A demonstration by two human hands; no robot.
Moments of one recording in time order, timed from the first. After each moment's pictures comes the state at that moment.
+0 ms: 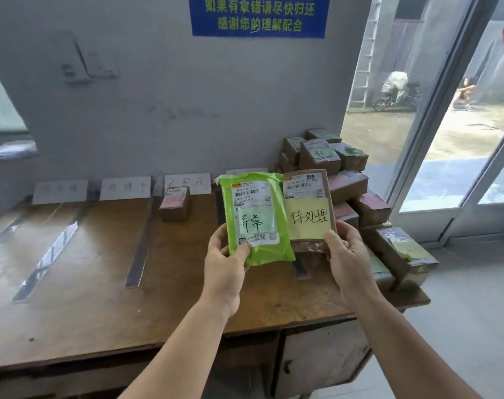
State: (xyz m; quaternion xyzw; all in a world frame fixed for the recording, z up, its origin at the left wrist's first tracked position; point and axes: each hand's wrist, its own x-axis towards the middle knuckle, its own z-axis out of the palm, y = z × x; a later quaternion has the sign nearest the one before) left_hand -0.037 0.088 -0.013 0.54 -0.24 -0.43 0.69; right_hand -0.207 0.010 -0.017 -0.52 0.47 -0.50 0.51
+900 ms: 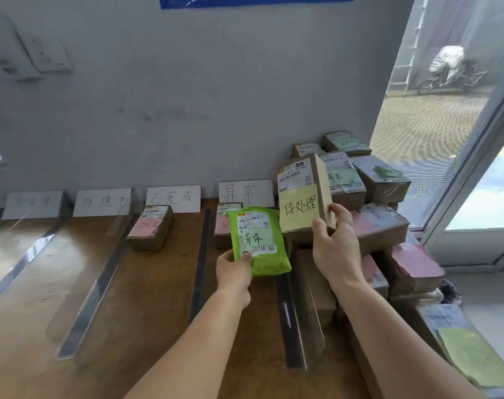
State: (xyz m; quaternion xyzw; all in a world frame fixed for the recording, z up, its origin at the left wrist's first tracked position) left_hand -0.020 -0.176 -0.080 0.66 -0.04 -0.41 0.63; right_hand -0.163 -0.230 -0.020 -0.61 0.53 -0.44 0.39
